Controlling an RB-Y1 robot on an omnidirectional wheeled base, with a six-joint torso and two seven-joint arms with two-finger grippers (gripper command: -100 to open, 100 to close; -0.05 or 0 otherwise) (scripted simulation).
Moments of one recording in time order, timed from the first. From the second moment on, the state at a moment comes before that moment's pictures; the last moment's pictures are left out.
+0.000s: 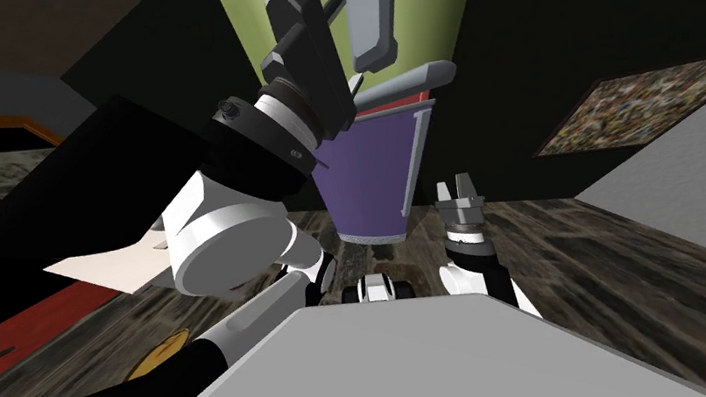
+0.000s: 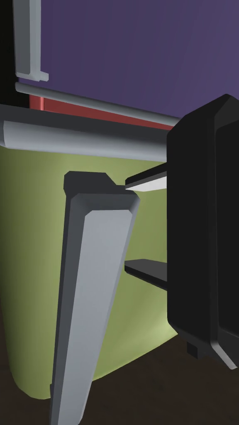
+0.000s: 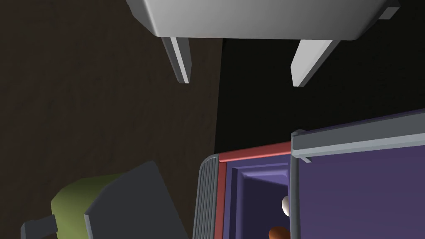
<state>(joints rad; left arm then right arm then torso) -0.82 0.01 -0.09 -2.61 0.33 1.15 0.14 0.49 -0.05 0.06 -2.26 -0.02 -0.57 0.07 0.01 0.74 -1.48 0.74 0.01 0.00</state>
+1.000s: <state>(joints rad) -0.82 0.01 -0.13 -2.61 0.42 1.12 0.19 0.49 -0.05 0.06 -2.26 -0.02 -0.57 0.07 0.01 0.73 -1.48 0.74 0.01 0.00</state>
